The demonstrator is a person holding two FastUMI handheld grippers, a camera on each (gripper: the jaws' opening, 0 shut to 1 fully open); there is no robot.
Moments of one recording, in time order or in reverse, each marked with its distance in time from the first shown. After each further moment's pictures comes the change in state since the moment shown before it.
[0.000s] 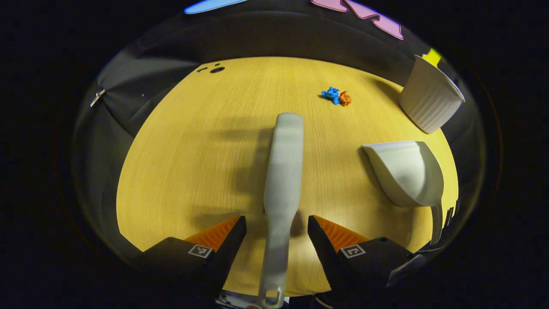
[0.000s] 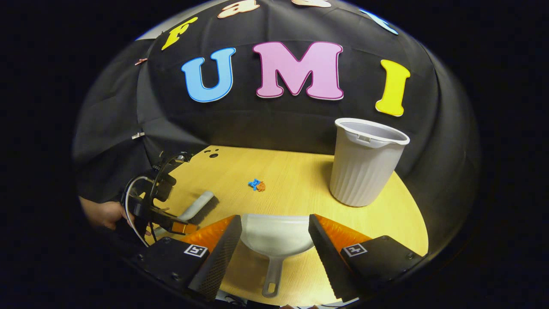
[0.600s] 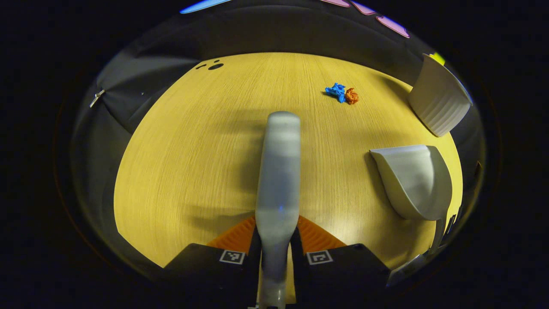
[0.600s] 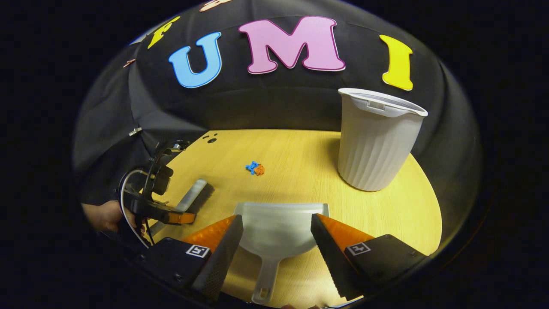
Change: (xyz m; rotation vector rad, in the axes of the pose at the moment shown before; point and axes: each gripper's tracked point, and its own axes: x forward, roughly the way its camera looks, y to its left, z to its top) left arm 0.016 -0.014 0.011 -0.026 -0.012 0.031; right arm 0.038 -0.023 -0.033 0.060 0.139 0.036
